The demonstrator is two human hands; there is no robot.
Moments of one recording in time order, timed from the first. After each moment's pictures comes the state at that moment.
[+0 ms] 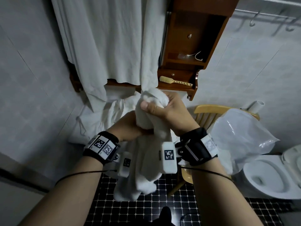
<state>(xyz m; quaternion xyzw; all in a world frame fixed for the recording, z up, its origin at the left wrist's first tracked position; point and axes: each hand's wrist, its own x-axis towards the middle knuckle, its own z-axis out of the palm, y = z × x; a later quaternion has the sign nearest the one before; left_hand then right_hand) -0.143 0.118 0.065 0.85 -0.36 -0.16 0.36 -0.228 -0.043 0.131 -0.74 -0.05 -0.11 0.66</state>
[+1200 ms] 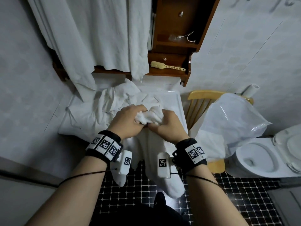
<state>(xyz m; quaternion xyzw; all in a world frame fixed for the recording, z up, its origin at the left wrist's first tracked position) -0.156 0.084 0.024 0.89 -0.33 -0.07 0.30 -0.254 -0.082 0.027 -0.87 0.14 -0.07 0.46</state>
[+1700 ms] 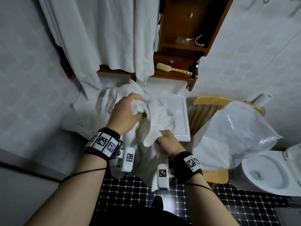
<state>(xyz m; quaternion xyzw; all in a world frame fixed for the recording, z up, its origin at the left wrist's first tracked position) -0.143 0.065 0.033 0.87 -0.20 -0.03 0.44 -0.256 -0.104 -0.037 -0.77 0.20 0.08 0.60</state>
